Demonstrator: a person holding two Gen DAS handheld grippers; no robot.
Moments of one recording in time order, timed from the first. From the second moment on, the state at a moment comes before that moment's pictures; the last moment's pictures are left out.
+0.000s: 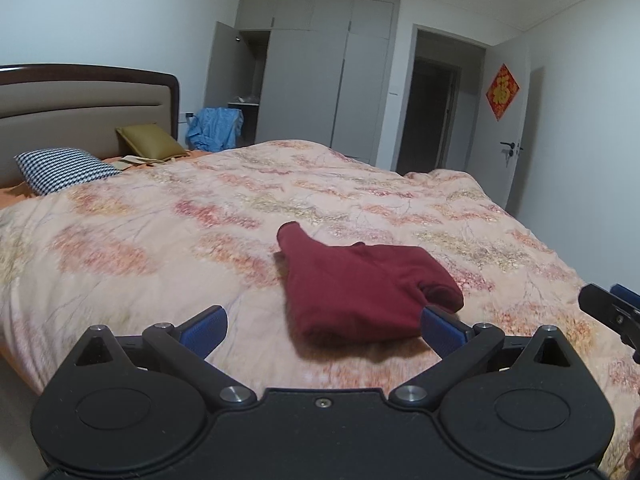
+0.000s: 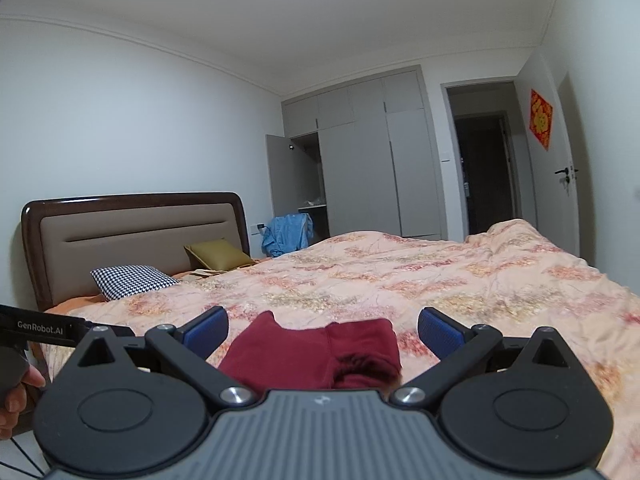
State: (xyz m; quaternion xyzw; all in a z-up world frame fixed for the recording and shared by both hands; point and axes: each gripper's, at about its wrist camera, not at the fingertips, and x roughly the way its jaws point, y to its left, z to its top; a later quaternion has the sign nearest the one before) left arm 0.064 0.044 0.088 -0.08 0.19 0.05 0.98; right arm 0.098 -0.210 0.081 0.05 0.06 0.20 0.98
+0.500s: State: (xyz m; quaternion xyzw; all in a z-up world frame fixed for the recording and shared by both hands) left arm 0.026 0.042 0.022 -0.07 0.19 0.09 0.98; right arm 0.045 -0.204 0.021 0.02 0.04 0.13 0.99
